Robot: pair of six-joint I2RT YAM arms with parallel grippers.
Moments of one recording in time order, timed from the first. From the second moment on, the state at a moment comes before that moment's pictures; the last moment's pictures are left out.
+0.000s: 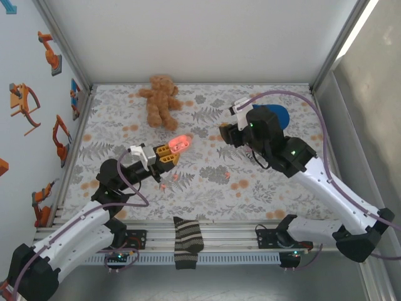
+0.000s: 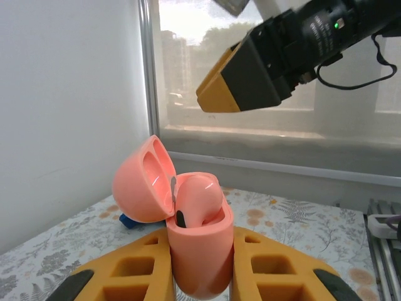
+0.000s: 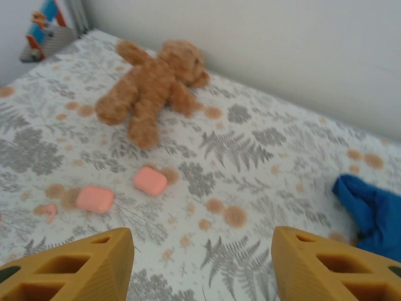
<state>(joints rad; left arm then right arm) -0.61 0.73 0.36 0.55 0.54 -0.03 0.76 1.14 1.29 -0.66 0.22 0.10</state>
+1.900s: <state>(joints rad) -0.61 0.54 0.34 0.32 0.51 0.02 0.49 1.86 1.18 -0.88 -0.38 0.24</state>
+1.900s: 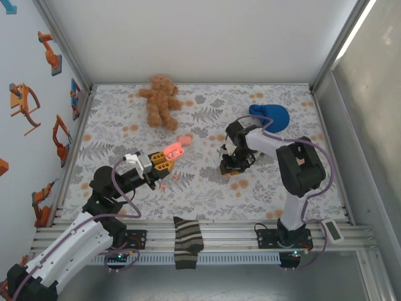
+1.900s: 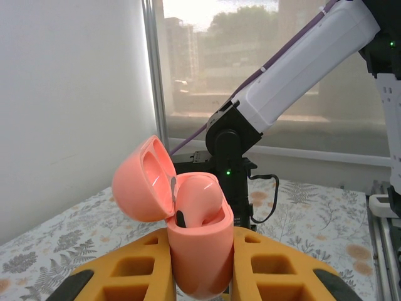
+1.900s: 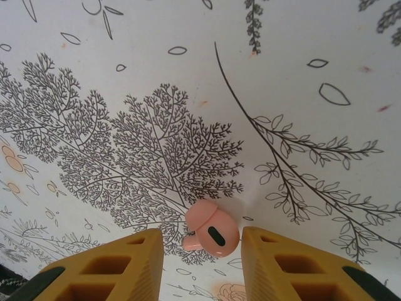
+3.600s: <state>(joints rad) -0.61 0.53 0.34 0.27 0.51 0.05 0.50 1.80 1.18 -0.86 -0.32 0.19</state>
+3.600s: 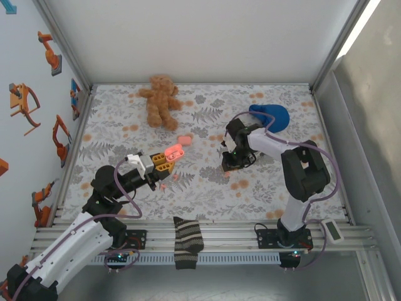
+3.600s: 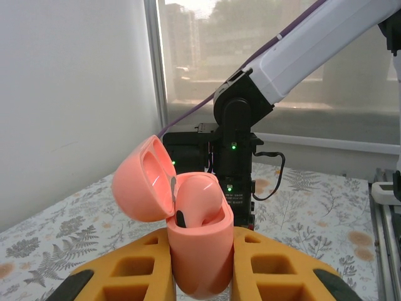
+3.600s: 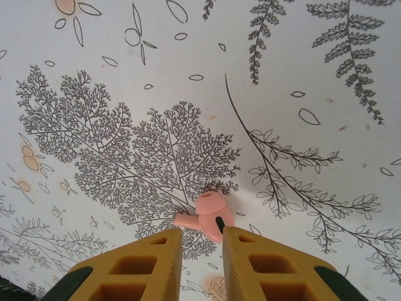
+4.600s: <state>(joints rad) -0.61 0.52 0.34 0.25 0.49 0.06 0.56 1.89 1.22 -0.87 -0.24 0.19</state>
